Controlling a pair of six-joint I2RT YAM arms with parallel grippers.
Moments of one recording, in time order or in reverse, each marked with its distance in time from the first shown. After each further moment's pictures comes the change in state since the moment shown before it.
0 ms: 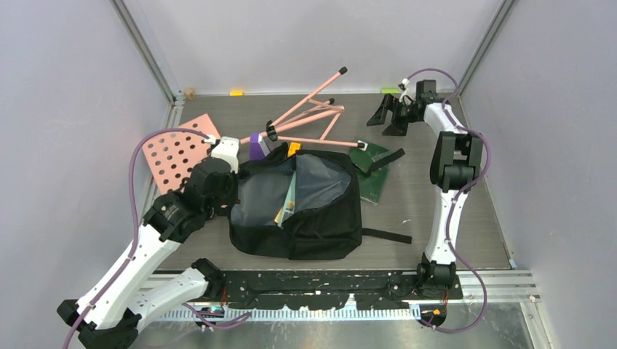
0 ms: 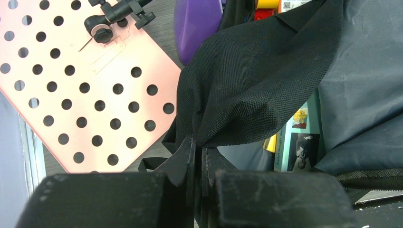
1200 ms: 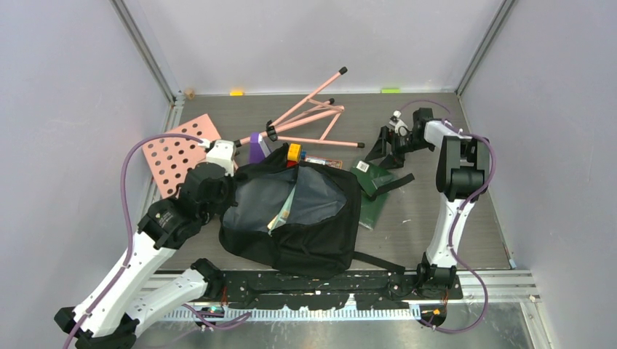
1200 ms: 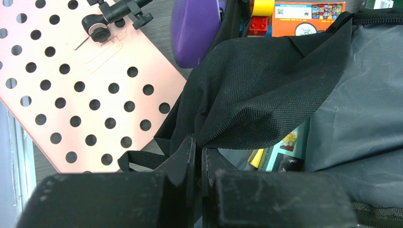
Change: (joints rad) left arm 0.001 -0.056 -0.027 0.010 0.011 -0.023; right arm 0.007 -0.166 -0.418 -0.120 -0.139 -0.189
